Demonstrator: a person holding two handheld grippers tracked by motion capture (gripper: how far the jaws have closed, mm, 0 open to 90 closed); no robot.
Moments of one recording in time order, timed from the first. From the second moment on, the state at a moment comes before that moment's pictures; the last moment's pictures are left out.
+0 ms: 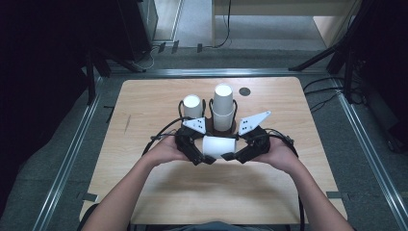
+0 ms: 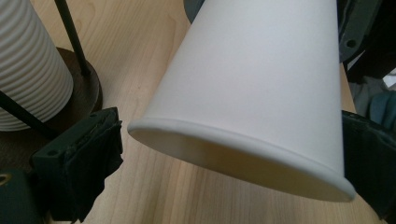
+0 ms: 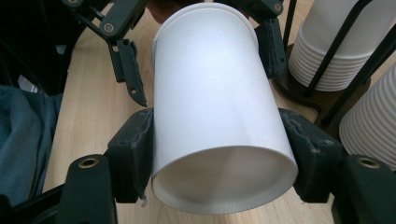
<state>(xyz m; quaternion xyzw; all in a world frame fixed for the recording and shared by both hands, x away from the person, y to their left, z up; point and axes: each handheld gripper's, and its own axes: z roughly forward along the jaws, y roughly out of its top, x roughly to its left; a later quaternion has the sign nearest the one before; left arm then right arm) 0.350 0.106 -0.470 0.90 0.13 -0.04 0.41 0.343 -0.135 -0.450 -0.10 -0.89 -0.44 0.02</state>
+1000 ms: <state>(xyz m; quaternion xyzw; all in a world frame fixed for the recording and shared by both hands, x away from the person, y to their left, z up) 0.352 0.121 -0.461 0.87 0.13 -0.09 0.46 0.342 -0.137 -0.444 -0.10 -0.88 -0.46 0.04</state>
